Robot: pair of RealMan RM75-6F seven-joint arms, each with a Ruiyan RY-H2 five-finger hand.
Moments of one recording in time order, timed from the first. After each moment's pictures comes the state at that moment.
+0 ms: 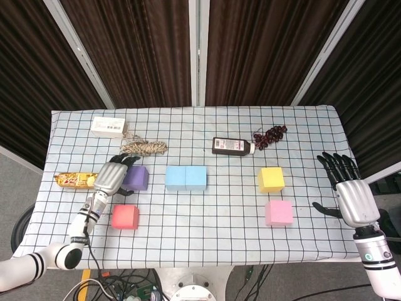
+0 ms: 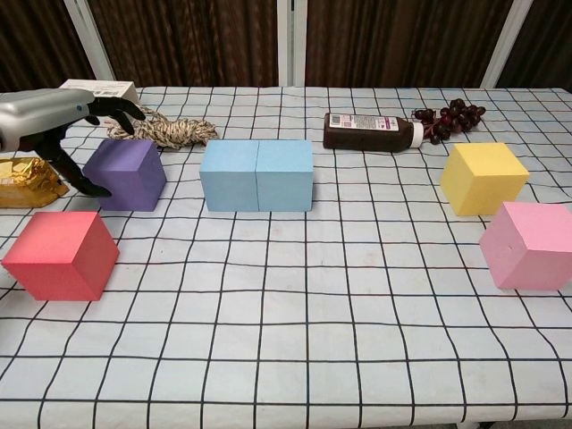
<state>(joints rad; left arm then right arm) -0.61 -1.50 -0.19 -1.39 1.18 0.94 0.21 0.28 -0.99 0.08 -1.82 -1.49 1.43 -0.05</state>
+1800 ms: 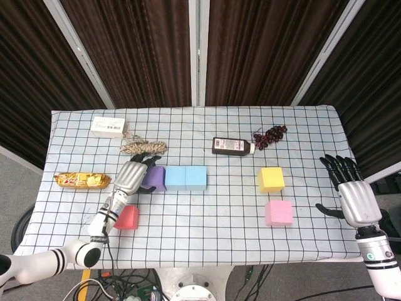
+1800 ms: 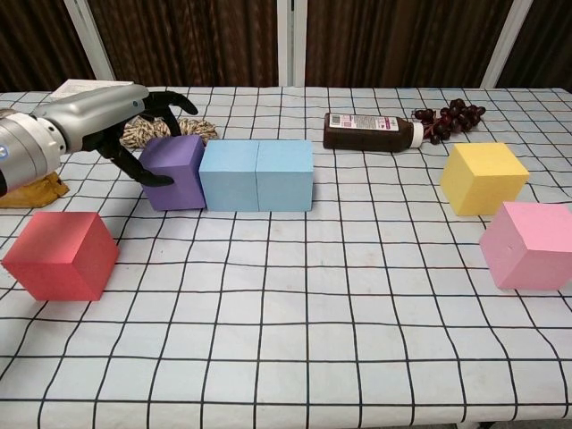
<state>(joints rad) -0.68 -1.63 -0.19 -1.35 1.20 0.99 0.17 0.25 -0.99 0.10 -1.79 -1.49 1.38 -0.04</state>
